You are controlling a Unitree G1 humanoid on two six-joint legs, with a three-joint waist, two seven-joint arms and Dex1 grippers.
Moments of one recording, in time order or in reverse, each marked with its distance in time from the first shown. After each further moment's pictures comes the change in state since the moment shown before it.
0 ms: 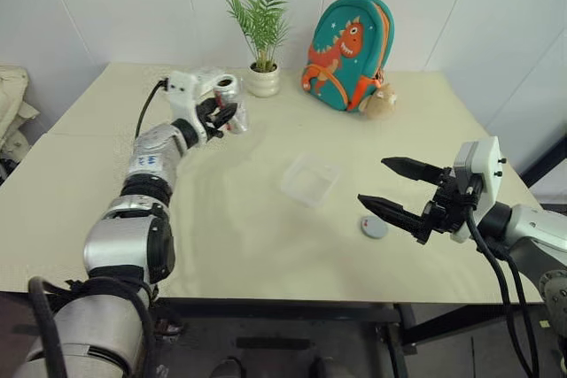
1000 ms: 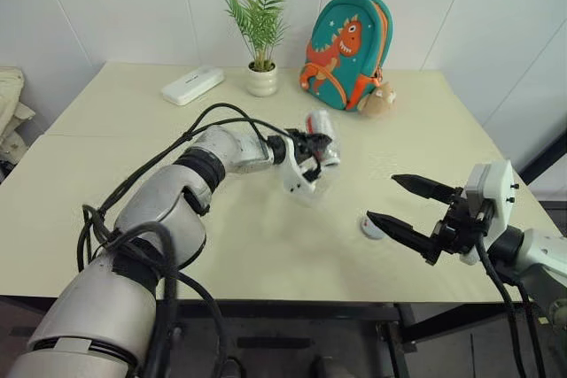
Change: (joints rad) left arm -0.251 -0.127 -1.386 -0.014 1.498 -0.652 1.163; right arm 0.223 0.034 -0.110 -0.133 -0.010 -0.052 -0.044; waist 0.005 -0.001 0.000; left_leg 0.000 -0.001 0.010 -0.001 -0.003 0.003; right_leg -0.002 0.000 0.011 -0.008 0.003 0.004
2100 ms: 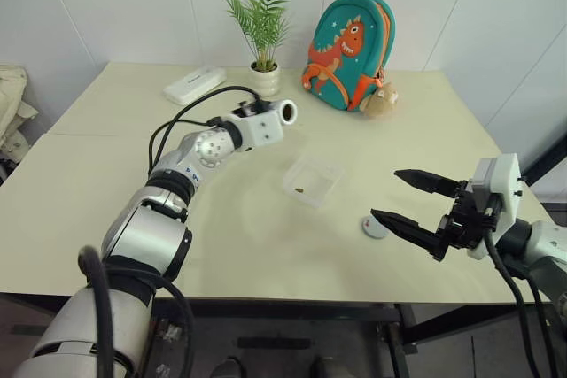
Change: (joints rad) left arm 0.216 0.045 0.912 0.093 -0.993 0.128 -0.871; right arm -0.069 -0.071 -0.004 0.077 0.018 -0.002 0.110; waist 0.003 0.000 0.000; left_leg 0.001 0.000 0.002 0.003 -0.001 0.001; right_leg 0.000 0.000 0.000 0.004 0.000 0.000
